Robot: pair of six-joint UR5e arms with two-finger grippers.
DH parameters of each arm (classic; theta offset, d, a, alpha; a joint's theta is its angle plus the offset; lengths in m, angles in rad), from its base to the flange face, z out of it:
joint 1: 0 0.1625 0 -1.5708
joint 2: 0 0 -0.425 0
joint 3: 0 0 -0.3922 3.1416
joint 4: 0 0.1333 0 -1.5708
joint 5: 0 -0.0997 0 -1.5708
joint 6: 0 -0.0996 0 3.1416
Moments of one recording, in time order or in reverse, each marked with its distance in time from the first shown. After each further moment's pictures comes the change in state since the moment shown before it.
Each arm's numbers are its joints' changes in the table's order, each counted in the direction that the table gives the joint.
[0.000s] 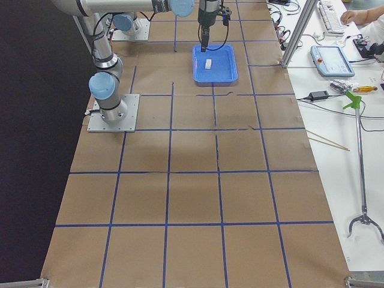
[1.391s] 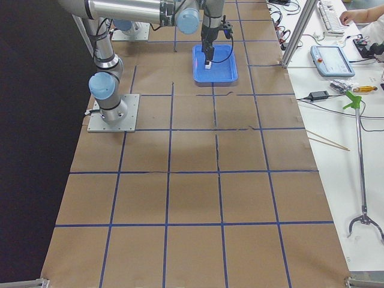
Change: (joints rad) left arm -0.001 0.000 0.000 0.000 0.000 0.000; right arm -0.014 0.006 -0.083 -0.058 0.060 0.127
